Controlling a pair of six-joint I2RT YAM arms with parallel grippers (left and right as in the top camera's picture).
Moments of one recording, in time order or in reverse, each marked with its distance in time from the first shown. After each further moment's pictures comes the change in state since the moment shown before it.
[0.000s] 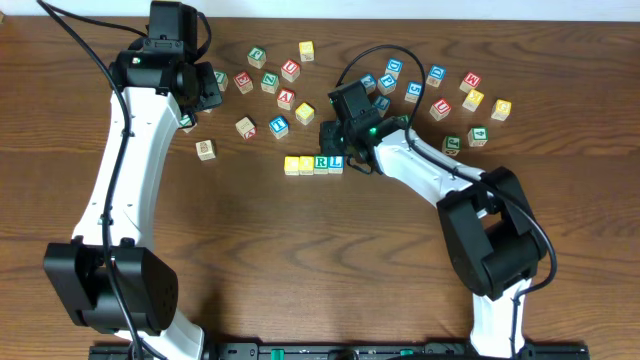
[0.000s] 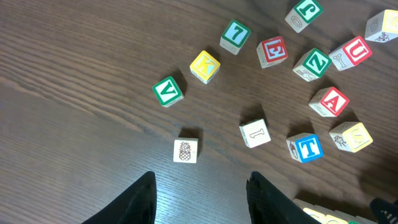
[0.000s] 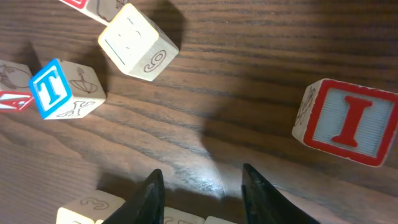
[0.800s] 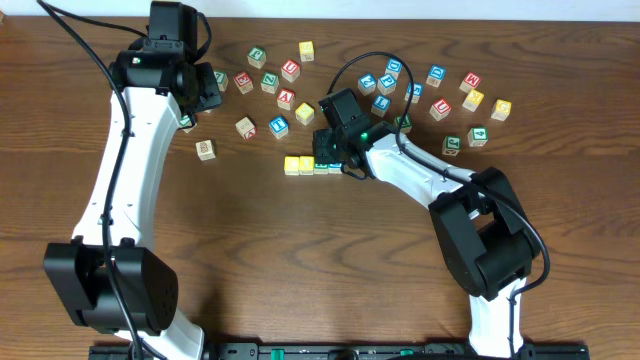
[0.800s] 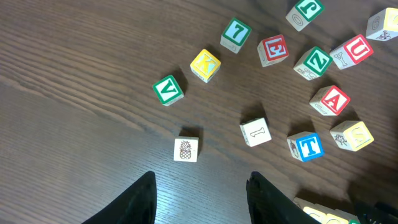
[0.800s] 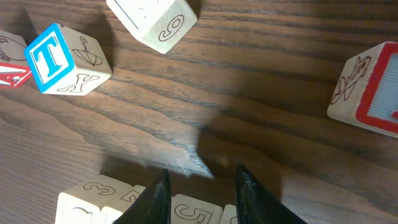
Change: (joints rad) left arm 0.000 0.000 0.000 -0.005 0.000 0.000; right arm 0.035 0.013 0.000 -0.019 0.000 0.002
